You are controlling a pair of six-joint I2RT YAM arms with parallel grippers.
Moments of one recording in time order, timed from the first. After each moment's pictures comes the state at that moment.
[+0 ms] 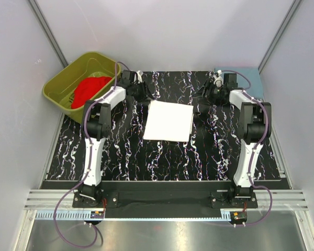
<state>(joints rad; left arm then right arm) -0.25 2.38 1.90 -0.35 0.51 -0.50 -0.01 2.18 1.58 -0.20 -0.77 0.52</state>
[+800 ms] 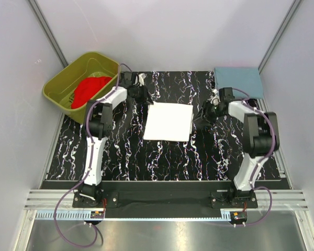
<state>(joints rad) -0.25 2.42 1.95 -0.42 0.55 -0.42 0.06 1.95 1.25 -0.40 -0.63 0.44</state>
